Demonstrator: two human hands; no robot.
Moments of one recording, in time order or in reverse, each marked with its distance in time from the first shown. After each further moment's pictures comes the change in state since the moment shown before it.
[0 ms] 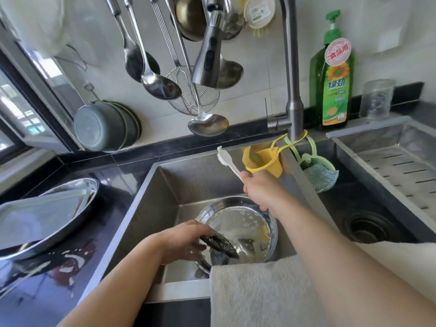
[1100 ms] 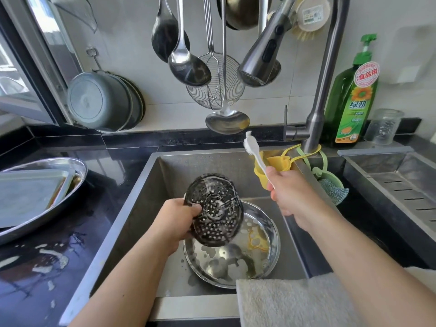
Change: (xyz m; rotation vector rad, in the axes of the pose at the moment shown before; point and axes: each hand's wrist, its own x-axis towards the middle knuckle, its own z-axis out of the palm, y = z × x) left_hand -0.005 0.015 -0.027 -0.251 0.344 0.276; right_hand -0.023 -0.027 -0.001 0.090 0.149 0.029
